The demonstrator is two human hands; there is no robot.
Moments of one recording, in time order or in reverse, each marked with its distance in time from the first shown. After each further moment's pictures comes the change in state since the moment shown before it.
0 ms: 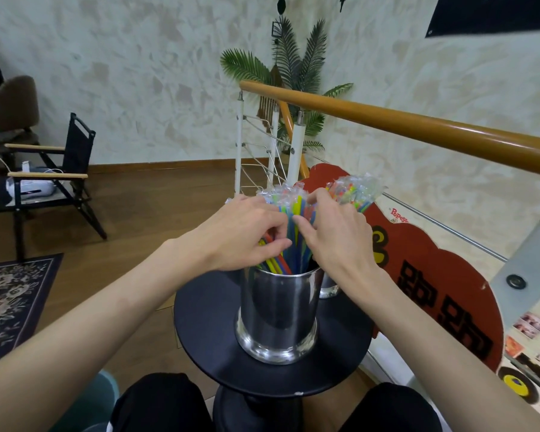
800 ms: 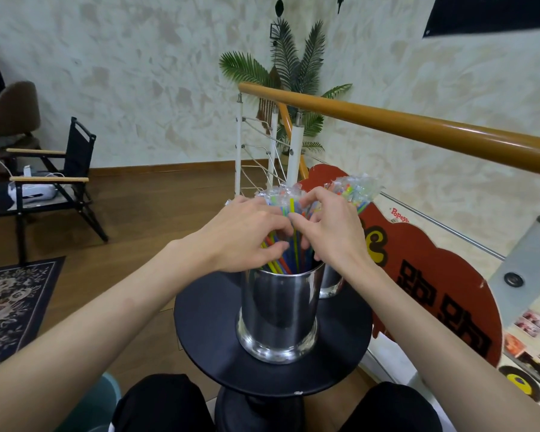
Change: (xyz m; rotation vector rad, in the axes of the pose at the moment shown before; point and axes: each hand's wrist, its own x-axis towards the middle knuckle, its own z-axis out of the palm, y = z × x) left_hand 0.005 0.005 0.001 0.100 -0.045 -0.014; right_hand 0.007 0.006 0.002 0.392 -0.029 0.058
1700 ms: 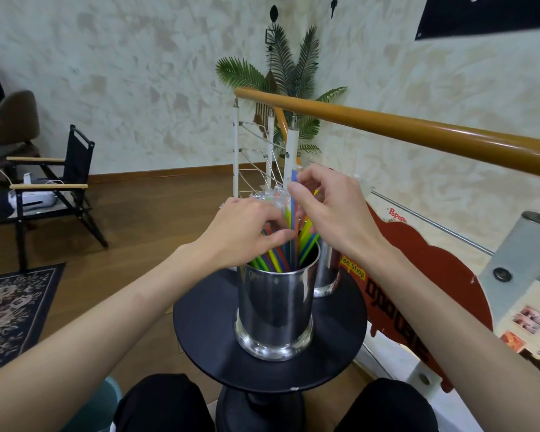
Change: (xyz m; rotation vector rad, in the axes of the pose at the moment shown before) left_hand 0.010 0.009 0.004 -0.125 0.150 -0.139; right_hand 0.007 -0.016 -0.035 0.183 0.036 -0.214
